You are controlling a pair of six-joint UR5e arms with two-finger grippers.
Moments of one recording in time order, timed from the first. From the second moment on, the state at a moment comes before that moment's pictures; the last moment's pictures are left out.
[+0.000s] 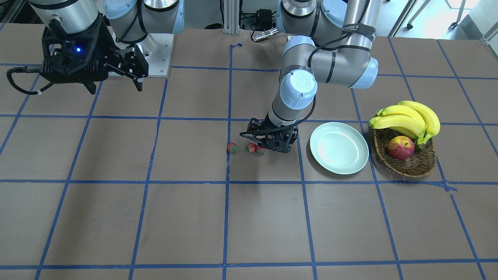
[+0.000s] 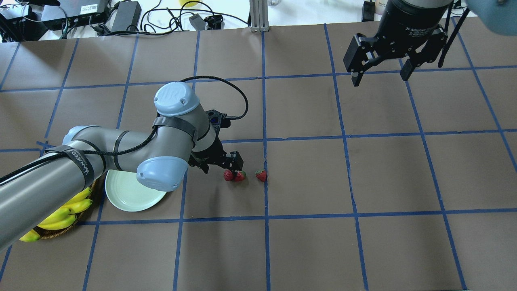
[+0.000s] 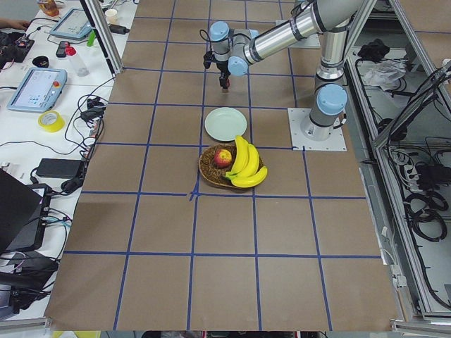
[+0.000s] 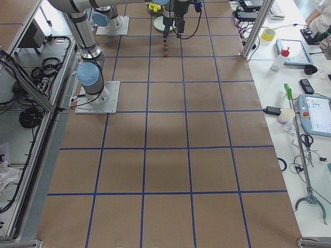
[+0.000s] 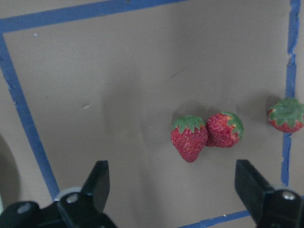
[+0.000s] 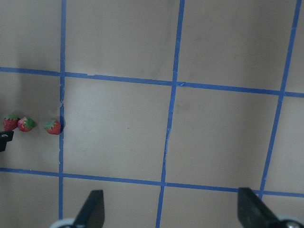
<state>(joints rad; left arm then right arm) -1.77 -1.82 -2.04 -0.96 1.44 0.01 1.60 -1.53 1.43 -1.44 -1.56 -0.07</state>
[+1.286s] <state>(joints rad) -1.78 -1.89 -2.03 -0.96 1.44 0.05 1.60 -1.53 1.44 -1.50 -1.57 -0.06</state>
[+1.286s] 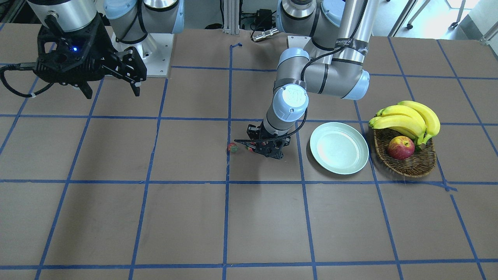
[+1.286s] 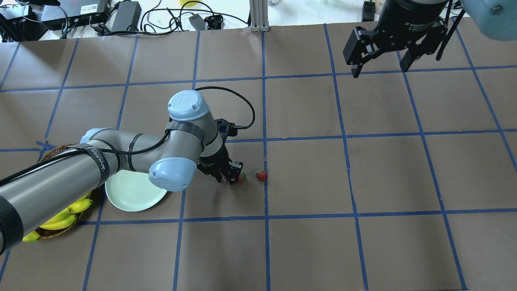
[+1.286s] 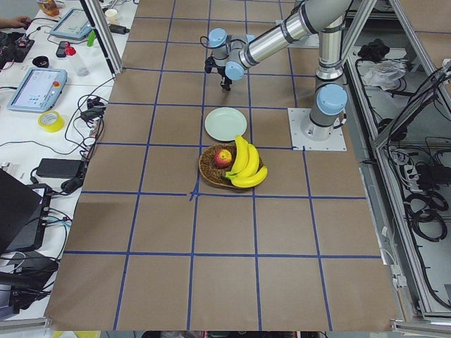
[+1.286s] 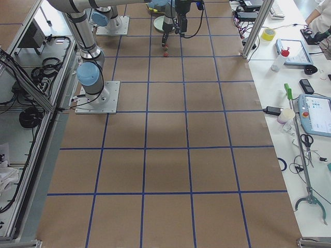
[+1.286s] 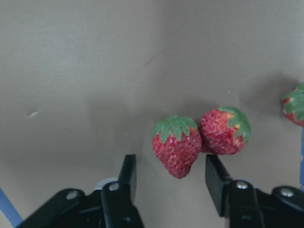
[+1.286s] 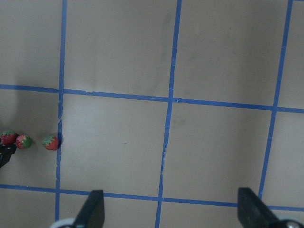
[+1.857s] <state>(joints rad) -1.76 -1.86 -1.98 -1.00 1.45 0.06 1.60 -1.53 1.44 -1.50 -1.57 -0.06</state>
